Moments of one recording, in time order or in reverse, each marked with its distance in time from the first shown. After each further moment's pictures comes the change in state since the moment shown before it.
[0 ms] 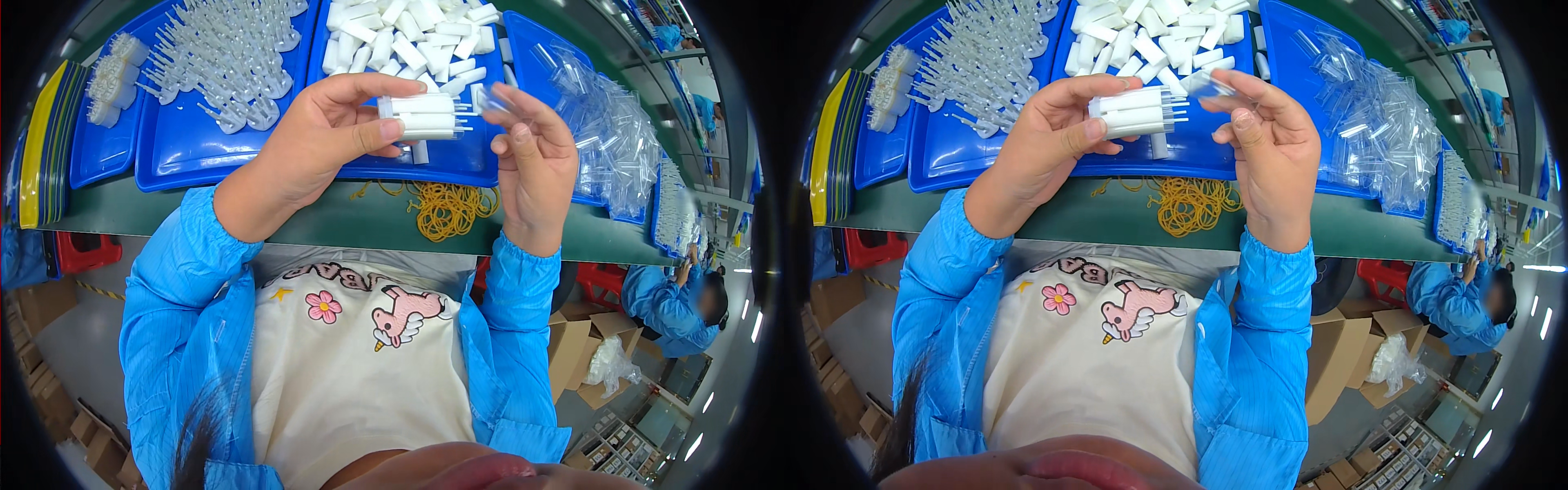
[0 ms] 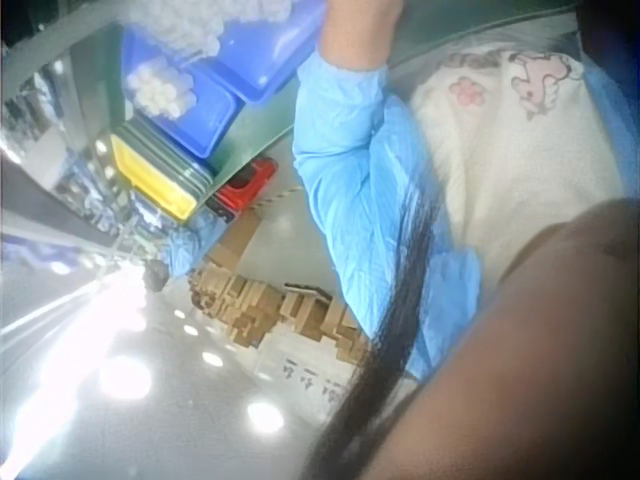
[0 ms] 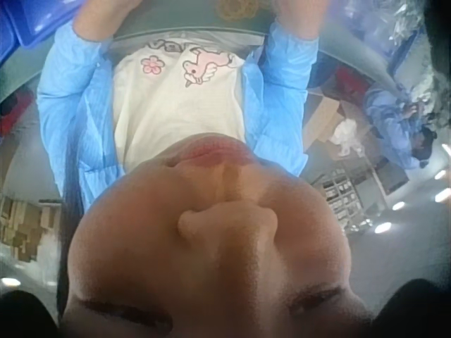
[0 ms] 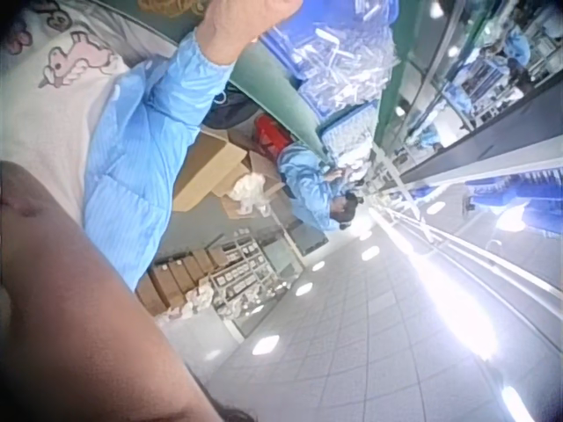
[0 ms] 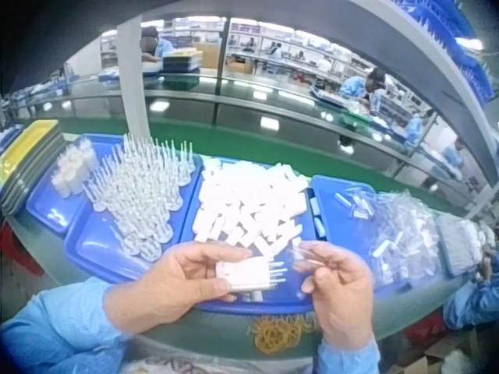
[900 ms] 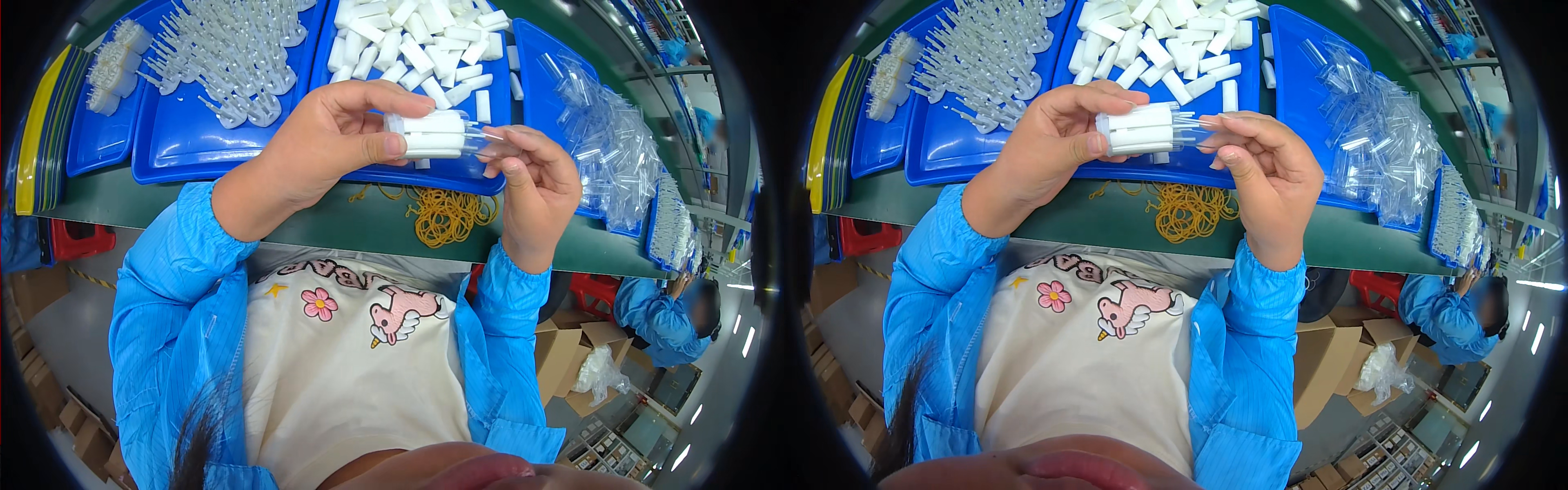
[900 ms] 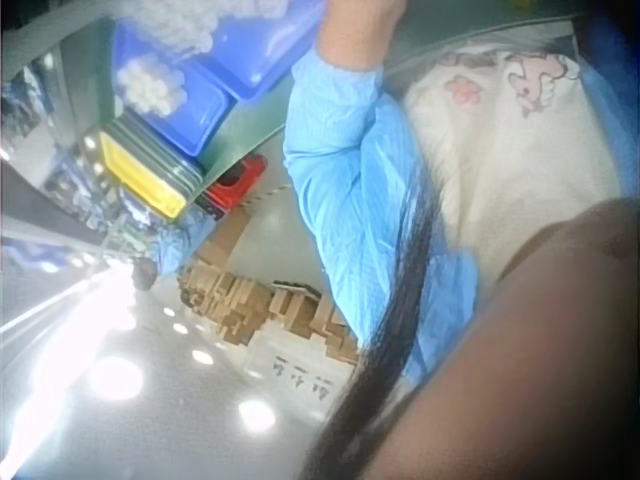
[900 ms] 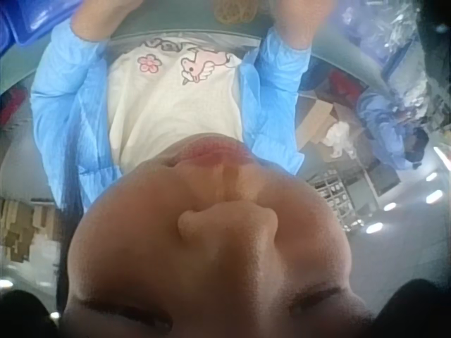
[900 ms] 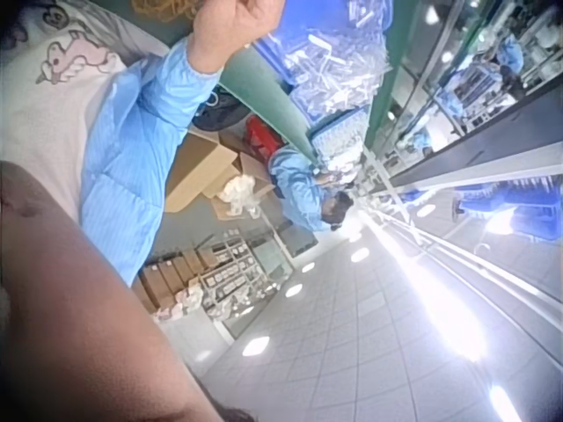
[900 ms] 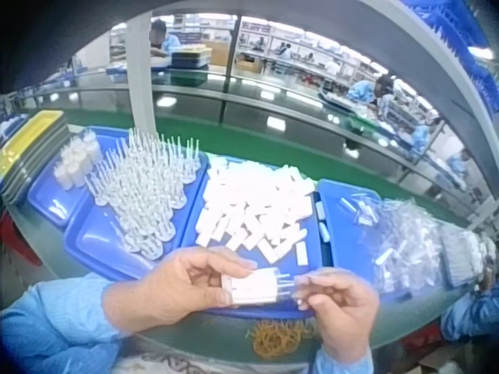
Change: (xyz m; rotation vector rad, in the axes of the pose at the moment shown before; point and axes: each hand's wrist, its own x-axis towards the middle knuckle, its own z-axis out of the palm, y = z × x) left_hand 0.002 -0.008 0.000 -0.083 -0.008 0.054; right_hand -0.012 -0.001 -0.006 -0.322 -0.099 -0.139
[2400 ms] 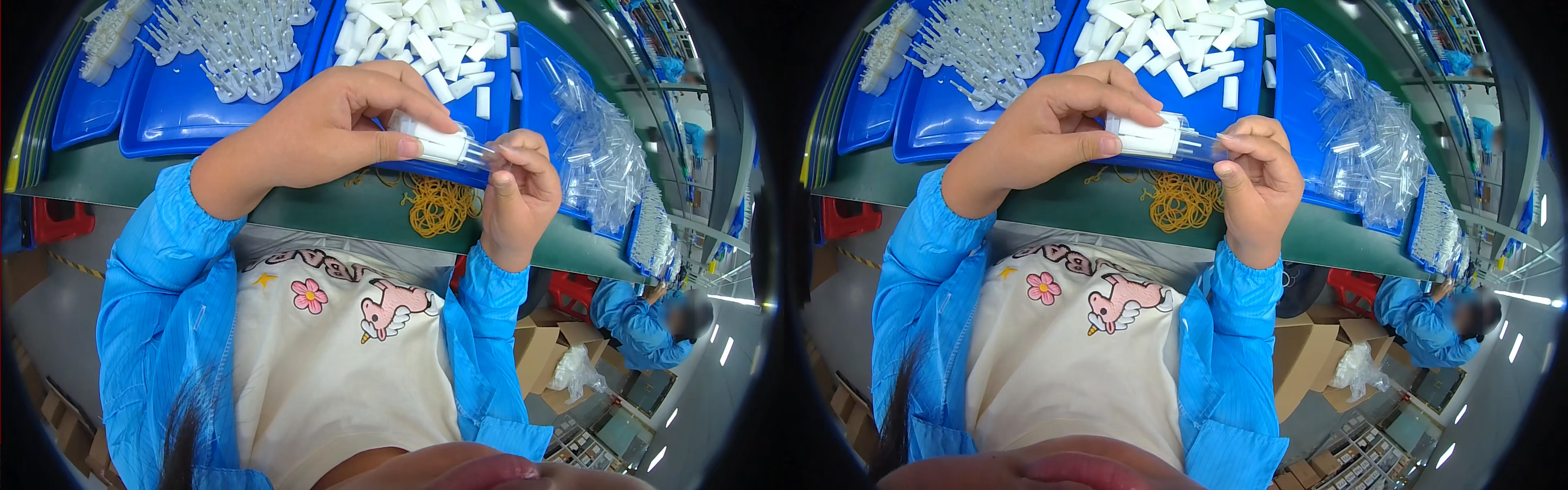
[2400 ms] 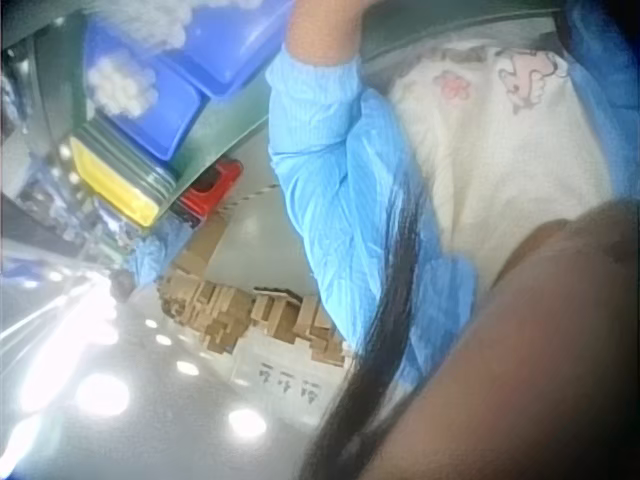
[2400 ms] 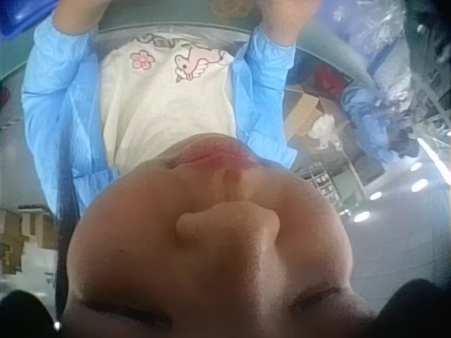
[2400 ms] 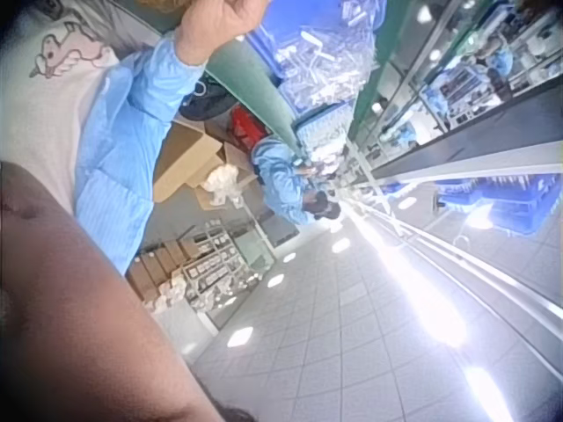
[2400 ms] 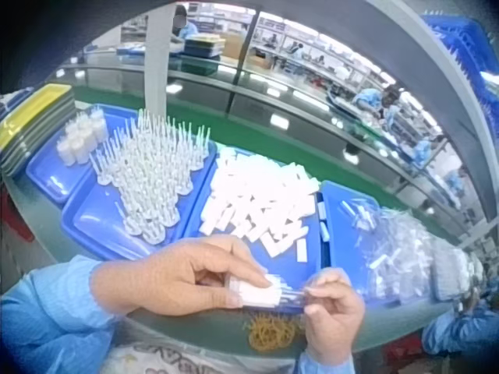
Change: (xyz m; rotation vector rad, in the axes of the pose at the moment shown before) left_hand -0.001 0.021 -0.005 0.511 -0.224 0.124; right_hand -0.015 0.018 0.001 0.032 0.000 -0.105
